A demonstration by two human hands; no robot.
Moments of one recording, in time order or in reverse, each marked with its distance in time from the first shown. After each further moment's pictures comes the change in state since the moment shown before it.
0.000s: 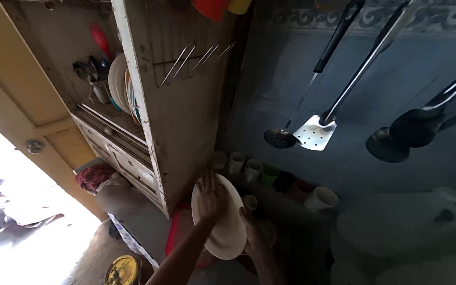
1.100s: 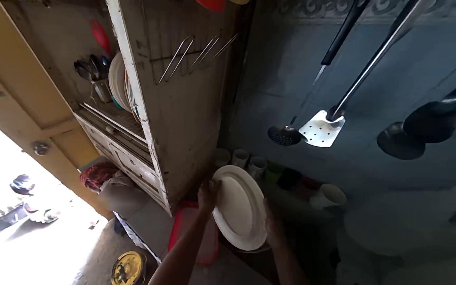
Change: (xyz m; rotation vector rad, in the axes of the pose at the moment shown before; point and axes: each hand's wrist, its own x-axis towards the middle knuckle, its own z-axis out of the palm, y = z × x) left_hand 0.012 -0.007 -0.031 -0.620 -0.070 -0.428; right_hand 0.012 -0.033 -0.029 -0.473 0.309 -0.142
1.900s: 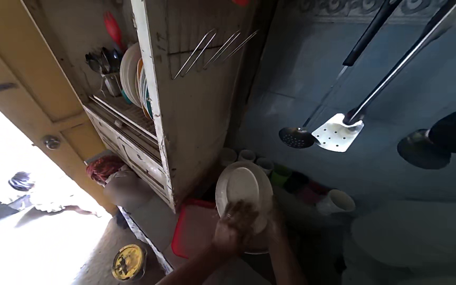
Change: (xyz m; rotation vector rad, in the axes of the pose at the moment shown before) left_hand -0.086 -0.042 0.030 0.445 -0.005 0.981; right_hand 0.025 0.014 0.024 0.125 0.126 0.081
